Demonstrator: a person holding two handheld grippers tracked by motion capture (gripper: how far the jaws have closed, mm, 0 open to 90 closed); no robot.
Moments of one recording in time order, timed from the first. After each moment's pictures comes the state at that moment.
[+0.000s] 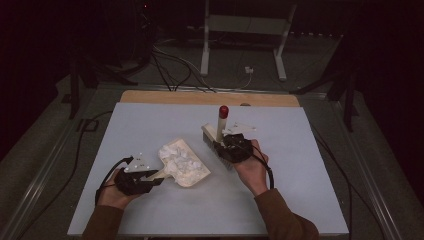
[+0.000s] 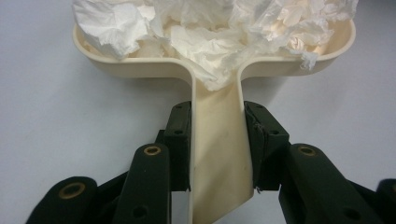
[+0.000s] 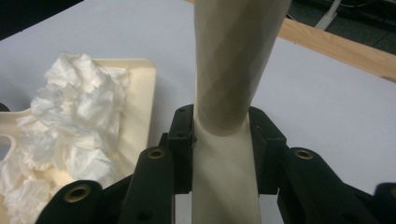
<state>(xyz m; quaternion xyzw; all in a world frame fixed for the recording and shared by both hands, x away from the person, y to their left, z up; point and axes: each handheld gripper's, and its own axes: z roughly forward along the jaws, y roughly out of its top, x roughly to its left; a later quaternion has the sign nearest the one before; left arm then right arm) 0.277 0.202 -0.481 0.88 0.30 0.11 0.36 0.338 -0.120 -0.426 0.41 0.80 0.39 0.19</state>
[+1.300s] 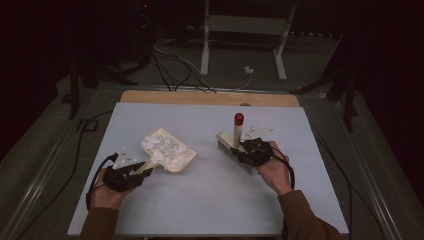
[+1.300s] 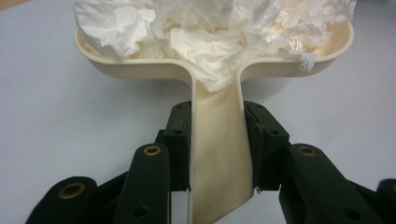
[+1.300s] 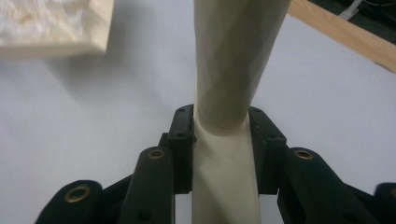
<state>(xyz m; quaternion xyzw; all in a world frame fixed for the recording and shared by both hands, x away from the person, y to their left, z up) 0.273 0.223 -0.466 0.82 0.40 0.18 0.36 0.339 -0.177 -0.437 0.35 0.85 0.36 0.18</state>
